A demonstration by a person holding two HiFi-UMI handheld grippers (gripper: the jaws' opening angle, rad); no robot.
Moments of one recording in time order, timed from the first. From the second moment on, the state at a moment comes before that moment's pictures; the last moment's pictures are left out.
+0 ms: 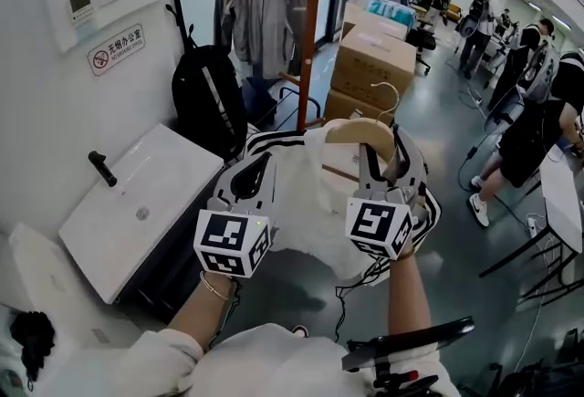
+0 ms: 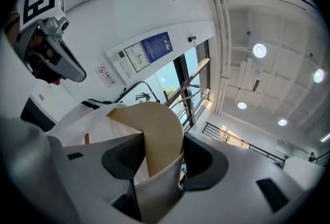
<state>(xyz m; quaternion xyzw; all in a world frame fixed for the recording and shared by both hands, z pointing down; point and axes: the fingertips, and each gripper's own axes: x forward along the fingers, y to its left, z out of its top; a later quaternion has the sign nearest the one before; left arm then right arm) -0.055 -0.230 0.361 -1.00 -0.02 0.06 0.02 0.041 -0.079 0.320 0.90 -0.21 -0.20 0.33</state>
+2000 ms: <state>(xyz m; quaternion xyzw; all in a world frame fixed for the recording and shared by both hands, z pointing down) 0.240 -0.209 0.361 -1.00 0.05 0.08 0.01 0.336 -0.066 0.341 0.87 -0.28 -0.24 0.34</state>
